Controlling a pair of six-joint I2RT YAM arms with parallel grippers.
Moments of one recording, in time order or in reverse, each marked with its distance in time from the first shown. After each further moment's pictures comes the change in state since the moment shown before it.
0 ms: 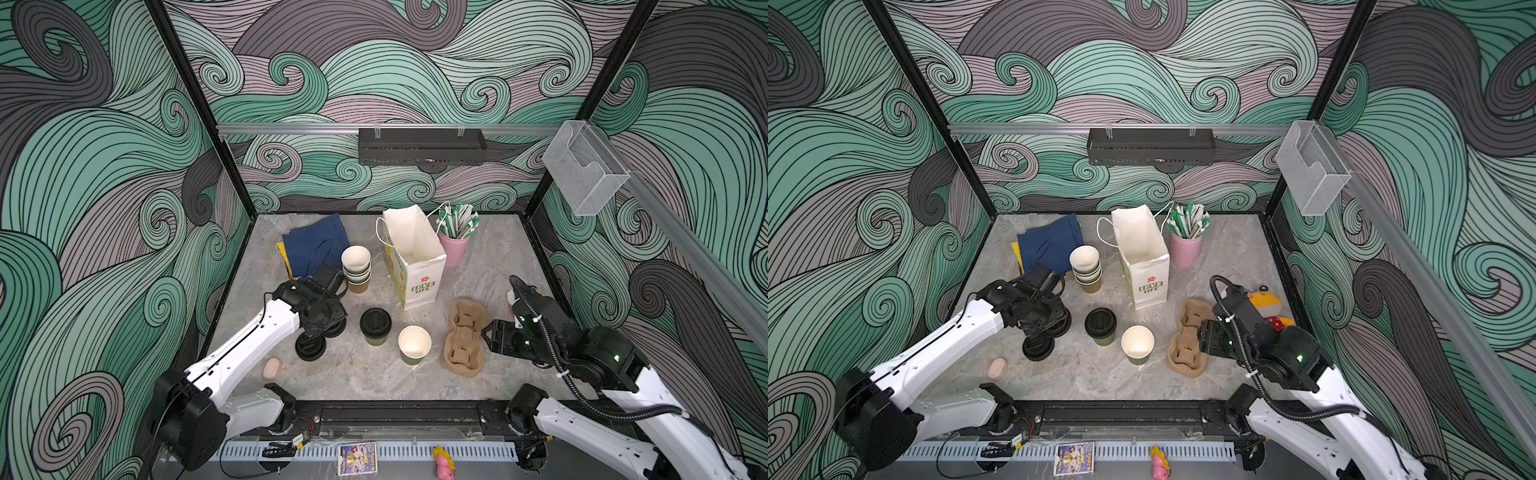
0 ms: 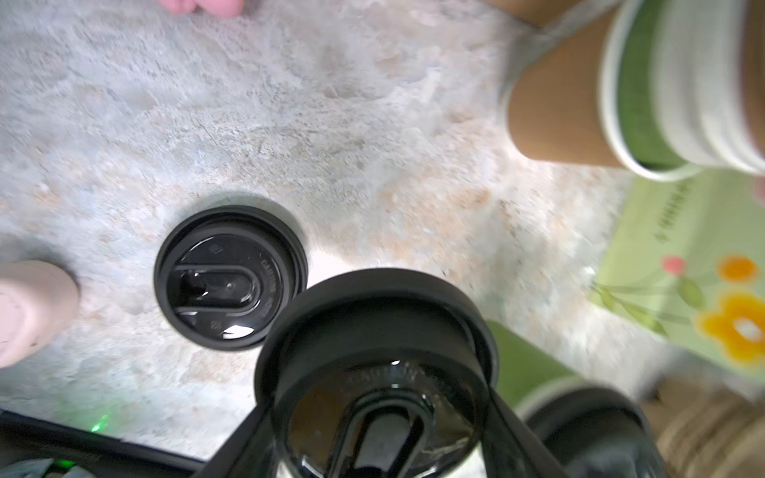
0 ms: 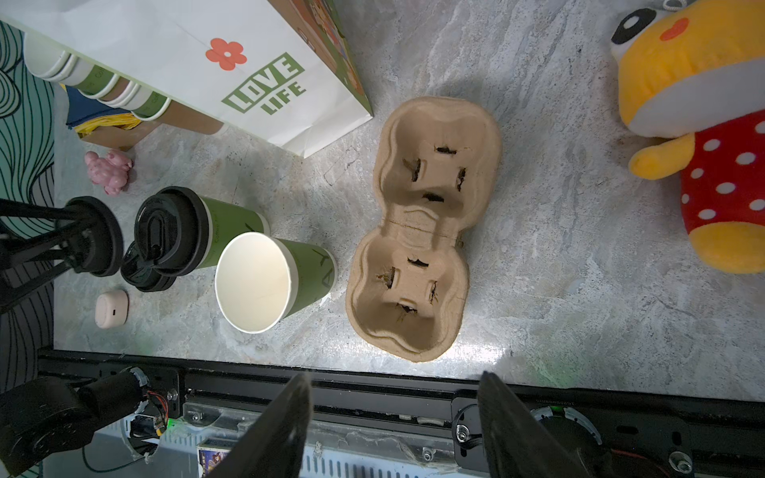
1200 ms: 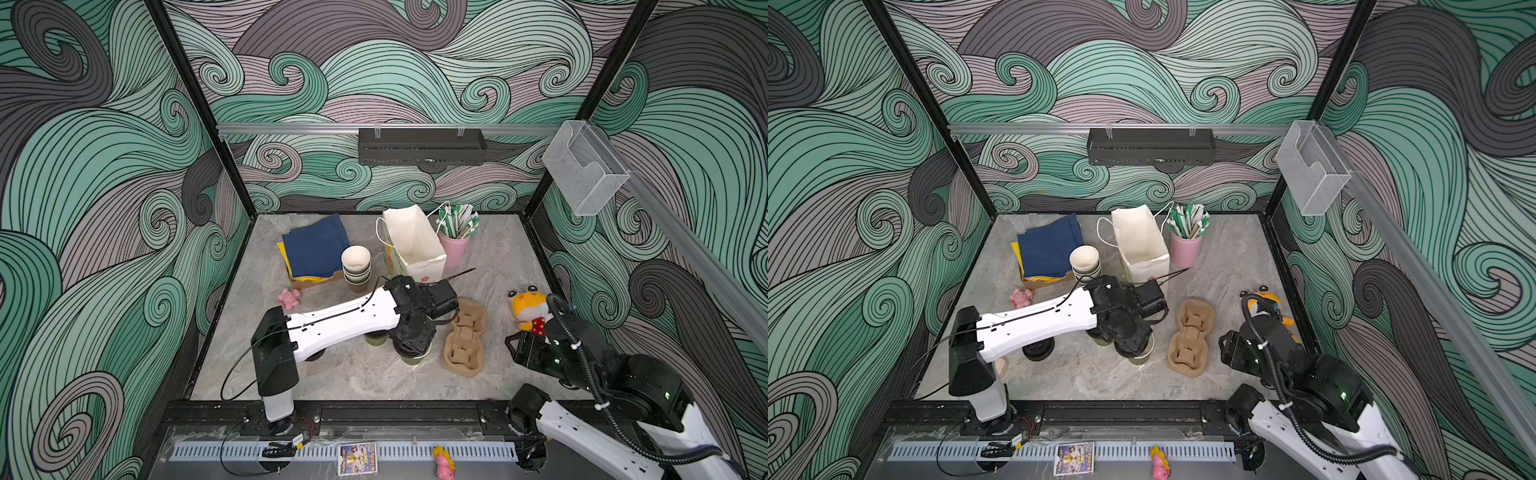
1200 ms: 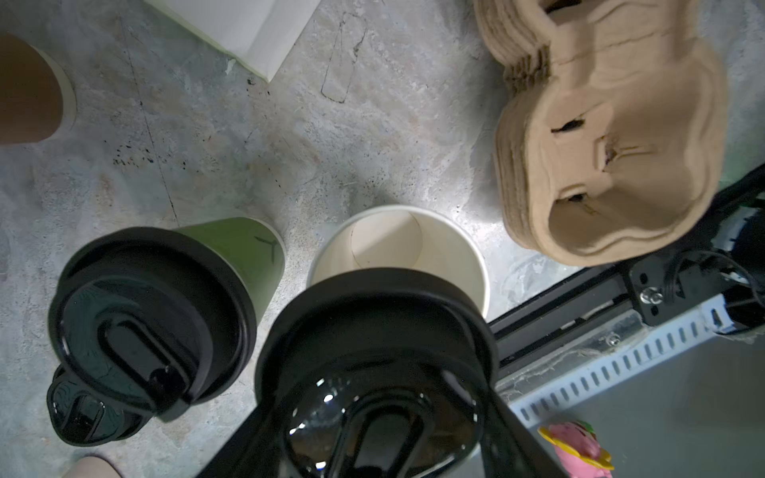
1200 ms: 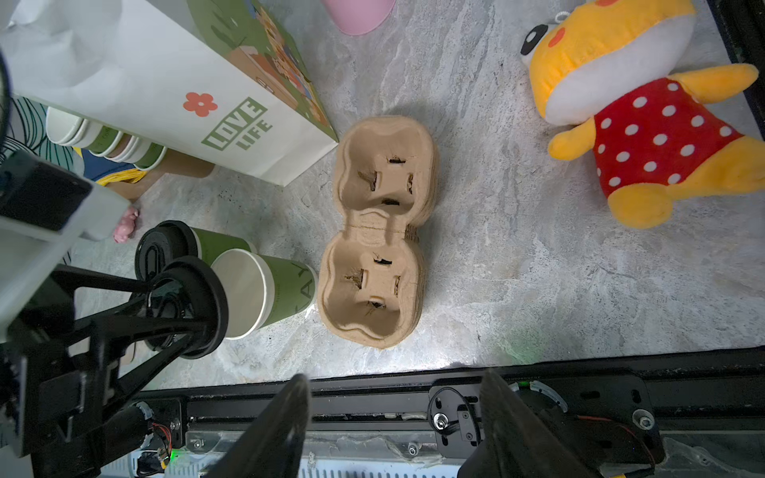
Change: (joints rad) left arm -0.629 0.657 0.702 -0.222 -0.015 0.455; right arm -0.001 -0.167 0.029 -0.139 0.095 0.101
